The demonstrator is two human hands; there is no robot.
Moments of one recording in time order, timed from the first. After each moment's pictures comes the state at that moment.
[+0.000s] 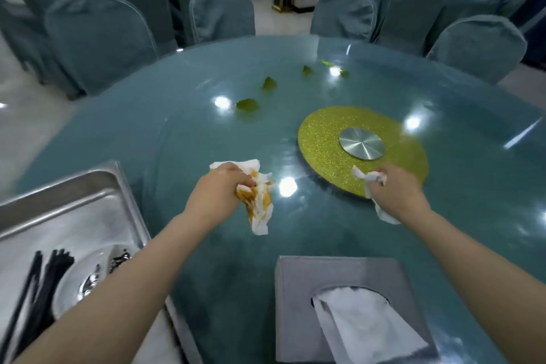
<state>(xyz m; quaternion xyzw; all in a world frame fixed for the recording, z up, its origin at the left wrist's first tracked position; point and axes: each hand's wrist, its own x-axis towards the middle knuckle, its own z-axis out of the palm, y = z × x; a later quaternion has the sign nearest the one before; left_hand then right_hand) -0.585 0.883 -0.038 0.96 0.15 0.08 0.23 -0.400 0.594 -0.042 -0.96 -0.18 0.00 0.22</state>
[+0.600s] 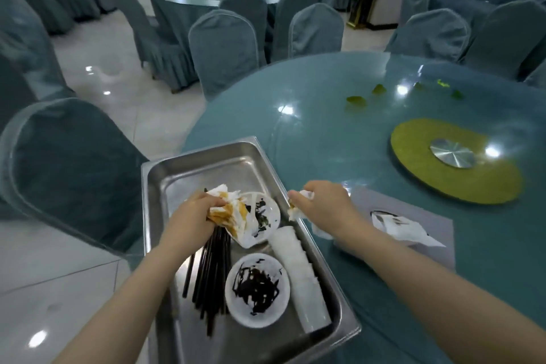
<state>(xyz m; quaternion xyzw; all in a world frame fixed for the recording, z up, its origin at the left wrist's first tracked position) -0.895 0.984 -0.020 0.90 0.34 0.10 0.25 -0.690 0.814 -0.003 -0.88 -0.42 0.07 0.22</state>
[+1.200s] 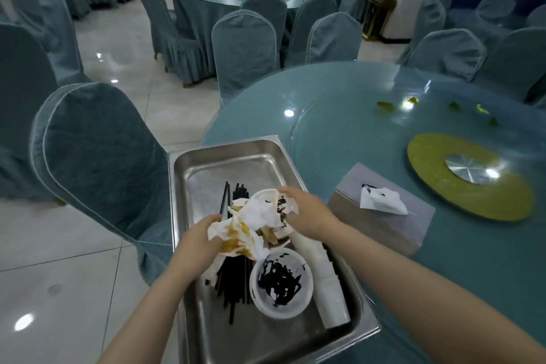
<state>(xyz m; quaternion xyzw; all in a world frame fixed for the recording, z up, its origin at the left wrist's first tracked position) -0.966 0.981 -0.059 0.78 0.45 0.11 0.42 -0.752 0.866 -0.021 -0.82 -0.46 0.26 0.22</state>
